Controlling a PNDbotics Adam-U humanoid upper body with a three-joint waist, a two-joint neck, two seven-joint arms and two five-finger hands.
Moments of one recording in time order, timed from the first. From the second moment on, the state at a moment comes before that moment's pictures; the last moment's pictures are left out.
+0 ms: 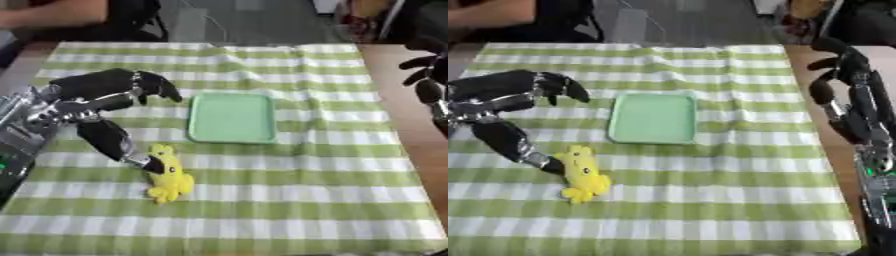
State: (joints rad) left arm -0.45 0.74 -0.31 -1.73 -0.46 -0.20 -0.52; right arm -0.32 -0.32 -0.10 -1.68 0.40 -0.31 0.08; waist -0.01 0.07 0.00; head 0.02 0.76
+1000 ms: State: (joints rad) left arm -0.44 0.70 -0.35 -1.63 -0.49 -0.23 -0.53; right arm -0.33 -0.32 -0.10 -1.68 0.40 -0.31 0.09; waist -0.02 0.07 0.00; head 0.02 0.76
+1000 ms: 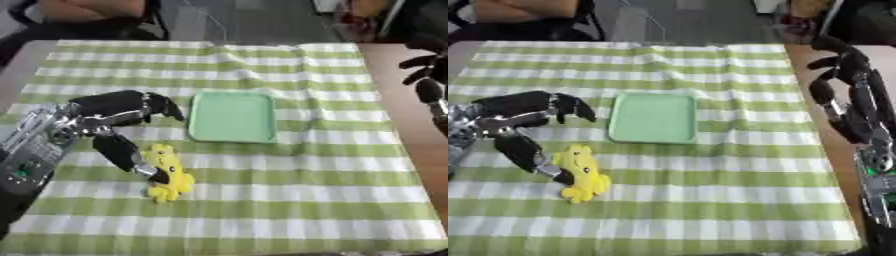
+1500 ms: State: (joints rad) left arm -0.43 0.68 -0.37 -1.58 -0.50 -0.24 -0.54; right arm -0.33 -0.32 -0.10 -1.68 0.40 -0.32 0.09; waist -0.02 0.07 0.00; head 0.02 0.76
